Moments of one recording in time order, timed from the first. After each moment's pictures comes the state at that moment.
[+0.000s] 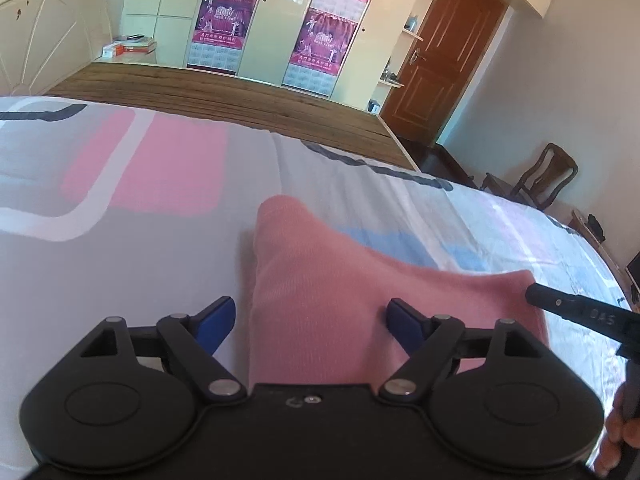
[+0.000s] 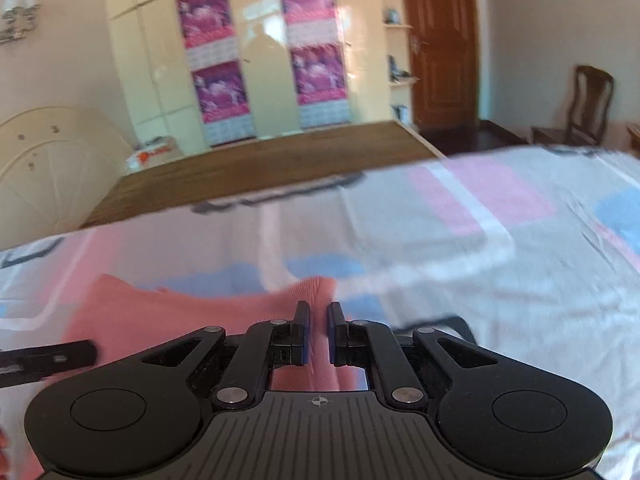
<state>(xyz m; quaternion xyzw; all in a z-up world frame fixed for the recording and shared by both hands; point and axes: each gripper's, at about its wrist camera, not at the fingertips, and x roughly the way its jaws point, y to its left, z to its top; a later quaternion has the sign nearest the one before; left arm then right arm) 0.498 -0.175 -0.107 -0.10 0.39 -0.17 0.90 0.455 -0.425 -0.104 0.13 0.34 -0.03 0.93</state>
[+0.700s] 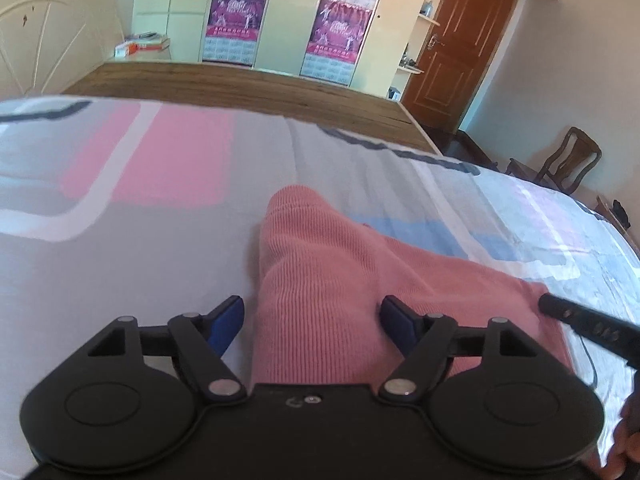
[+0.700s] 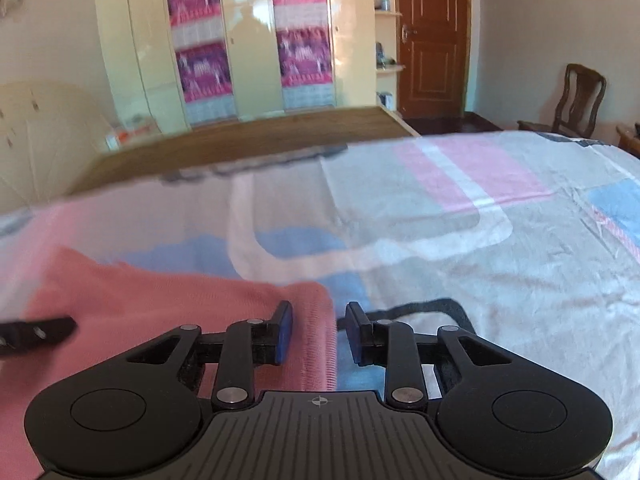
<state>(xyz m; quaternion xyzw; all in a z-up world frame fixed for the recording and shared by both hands) 0.502 -0.188 -0.115 -0.07 0.40 -0.14 0.90 0.463 -0.434 -0.135 0.11 0.36 -0.06 0.92</state>
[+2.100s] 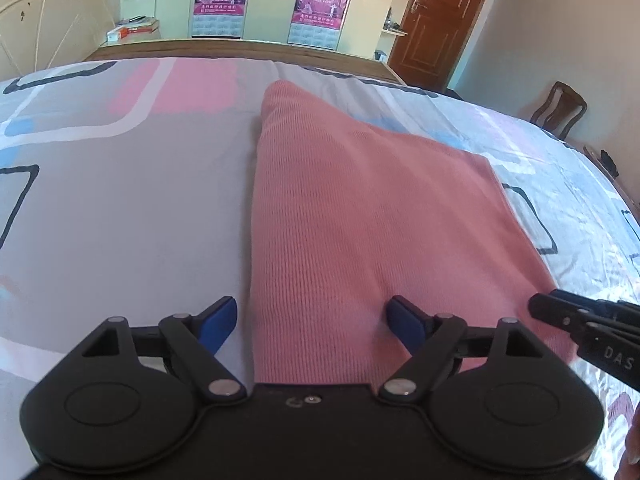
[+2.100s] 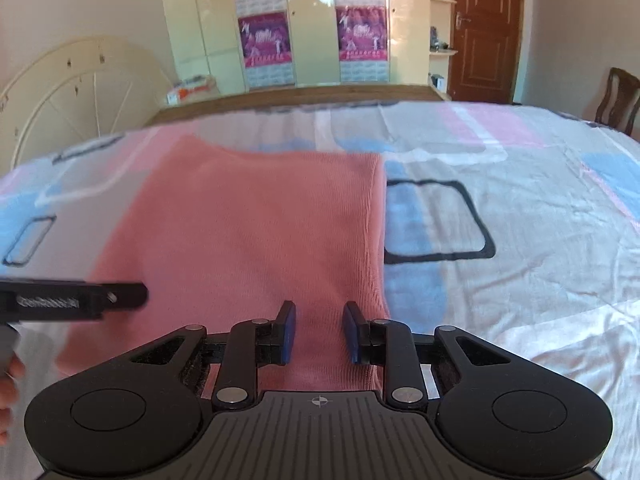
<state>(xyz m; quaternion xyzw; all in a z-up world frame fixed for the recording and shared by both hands) 0.381 -0.175 -0.111 -0.03 0.44 -0.15 0.88 0.330 -0.387 -0.115 0.08 0.40 0.02 0.91</state>
